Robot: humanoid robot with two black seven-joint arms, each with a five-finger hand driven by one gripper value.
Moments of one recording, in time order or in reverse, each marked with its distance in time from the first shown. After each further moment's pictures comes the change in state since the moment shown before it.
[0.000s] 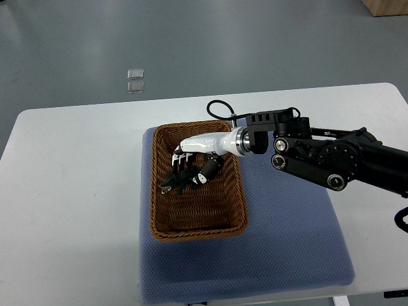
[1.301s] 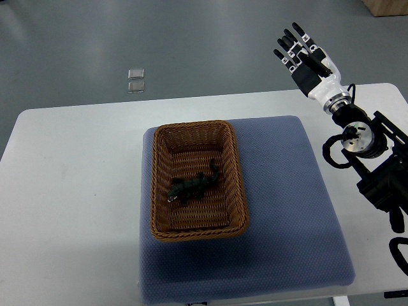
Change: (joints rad) left arm 0.000 0.000 -0.003 -0.003 0.000 0.000 0.000; right arm -0.368 0.006 0.838 -0.259 1.278 -0.097 0.133
